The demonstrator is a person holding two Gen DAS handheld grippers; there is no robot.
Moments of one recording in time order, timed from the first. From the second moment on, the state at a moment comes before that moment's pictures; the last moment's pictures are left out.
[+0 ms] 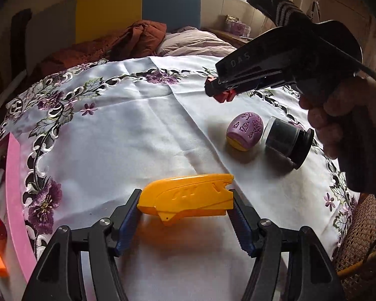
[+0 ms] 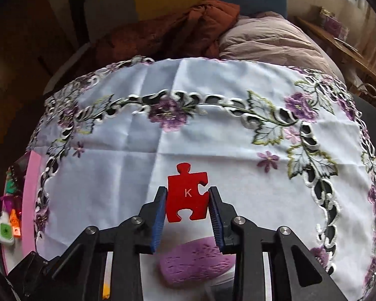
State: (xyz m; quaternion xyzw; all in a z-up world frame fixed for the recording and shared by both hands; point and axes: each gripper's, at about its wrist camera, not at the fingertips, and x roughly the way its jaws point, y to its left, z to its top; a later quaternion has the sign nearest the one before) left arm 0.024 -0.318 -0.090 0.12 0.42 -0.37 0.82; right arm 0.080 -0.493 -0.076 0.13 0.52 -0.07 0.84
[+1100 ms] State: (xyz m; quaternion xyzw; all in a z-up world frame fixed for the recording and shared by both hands) left arm 0.065 -0.113 -0.041 -0.08 0.46 -0.21 0.86; right arm 0.064 -0.423 -0.107 0.07 0.52 -0.01 0.85
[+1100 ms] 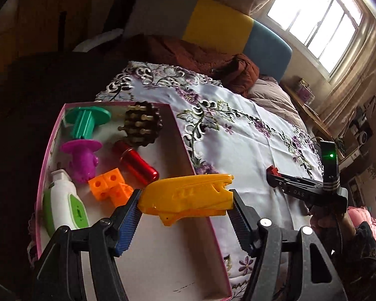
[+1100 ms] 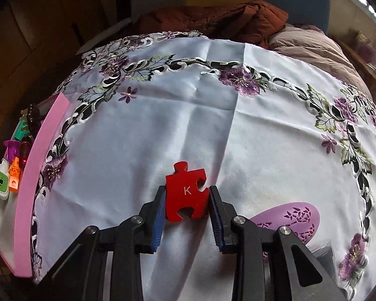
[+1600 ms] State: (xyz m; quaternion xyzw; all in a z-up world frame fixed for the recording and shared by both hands) left arm 0.085 -0.119 -0.069 -0.10 0.50 -0.19 0.84; right arm 0.065 -0.422 -0.107 0.06 0.52 -0.01 0.85
